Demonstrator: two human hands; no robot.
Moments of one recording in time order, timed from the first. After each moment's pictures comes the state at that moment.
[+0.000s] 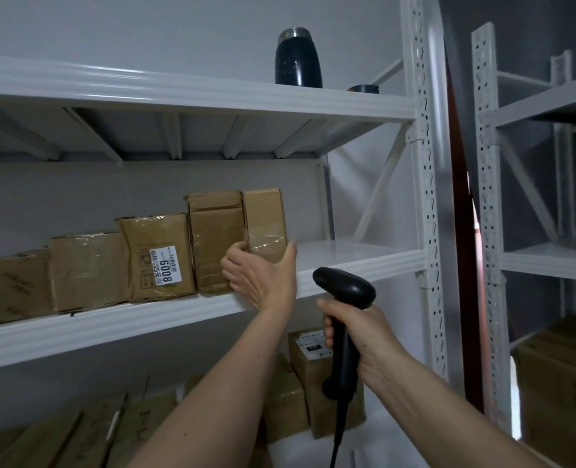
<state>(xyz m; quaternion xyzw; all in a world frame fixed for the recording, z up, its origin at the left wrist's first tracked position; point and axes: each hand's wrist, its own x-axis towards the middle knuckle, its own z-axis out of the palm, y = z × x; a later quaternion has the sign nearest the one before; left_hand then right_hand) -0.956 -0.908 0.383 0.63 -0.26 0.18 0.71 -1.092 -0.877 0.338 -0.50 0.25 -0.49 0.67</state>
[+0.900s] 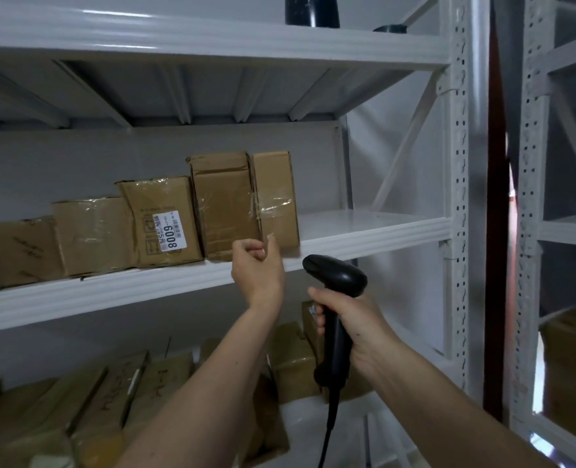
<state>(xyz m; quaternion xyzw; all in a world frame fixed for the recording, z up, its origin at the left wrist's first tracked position) -0.934 -0.894 0.344 0.60 -0.28 0.05 0.75 -1.067 -0.895 0.304 -0.51 0.24 -0.44 0.70</state>
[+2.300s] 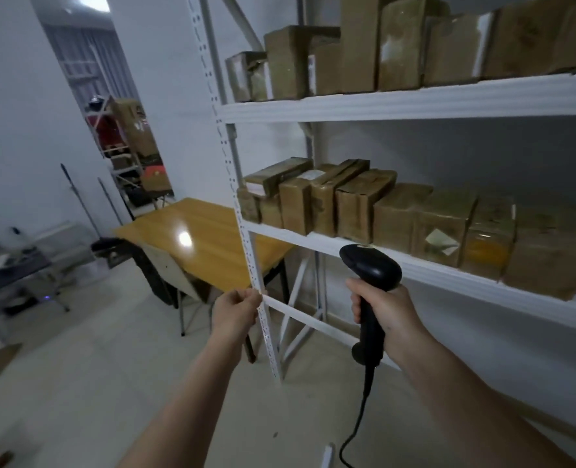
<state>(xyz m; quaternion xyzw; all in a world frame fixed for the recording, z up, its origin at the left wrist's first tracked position) -0.821 -0.288 0.131 0.74 0.15 0.05 0.65 -0.864 -0.502 0.148 -0.61 0.12 -0.04 0.78</state>
